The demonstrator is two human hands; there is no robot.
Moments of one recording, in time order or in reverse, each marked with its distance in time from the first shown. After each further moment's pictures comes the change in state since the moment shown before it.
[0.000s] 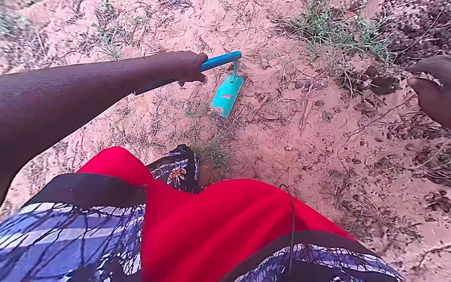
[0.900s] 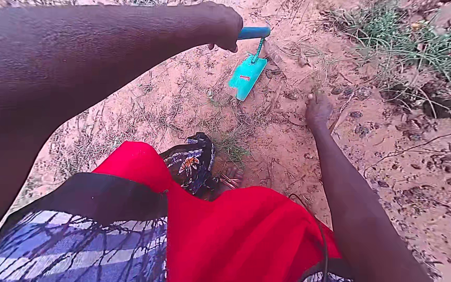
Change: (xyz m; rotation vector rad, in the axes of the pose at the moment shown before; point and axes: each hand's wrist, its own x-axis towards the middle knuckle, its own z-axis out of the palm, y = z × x) left_hand 0.001 -0.012 -0.029 0.201 0.112 -0.043; right_hand 0.085 -0.163 0.226 0.472 -0.139 0.533
